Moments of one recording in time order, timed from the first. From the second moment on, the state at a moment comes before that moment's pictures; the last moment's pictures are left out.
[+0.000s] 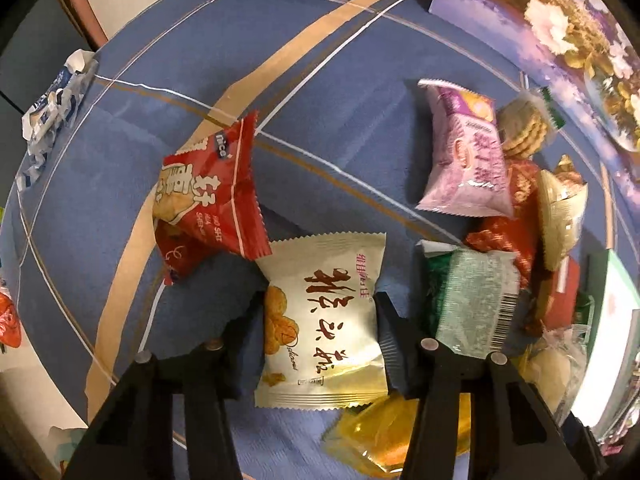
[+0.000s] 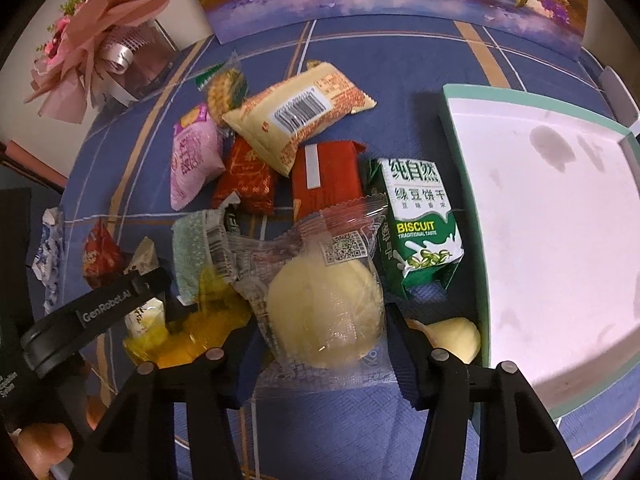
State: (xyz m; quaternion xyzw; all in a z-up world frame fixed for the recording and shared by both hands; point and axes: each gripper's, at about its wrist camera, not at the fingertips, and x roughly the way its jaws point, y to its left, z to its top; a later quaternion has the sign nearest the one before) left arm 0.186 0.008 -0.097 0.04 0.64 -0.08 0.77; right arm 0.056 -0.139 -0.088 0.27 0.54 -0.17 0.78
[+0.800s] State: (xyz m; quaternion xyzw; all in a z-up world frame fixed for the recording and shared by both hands) left arm 0.099 -0.080 0.005 0.07 0.53 -0.21 0.82; right arm -0.025 -0.229 -0.020 0.33 0.44 -0.28 0.79
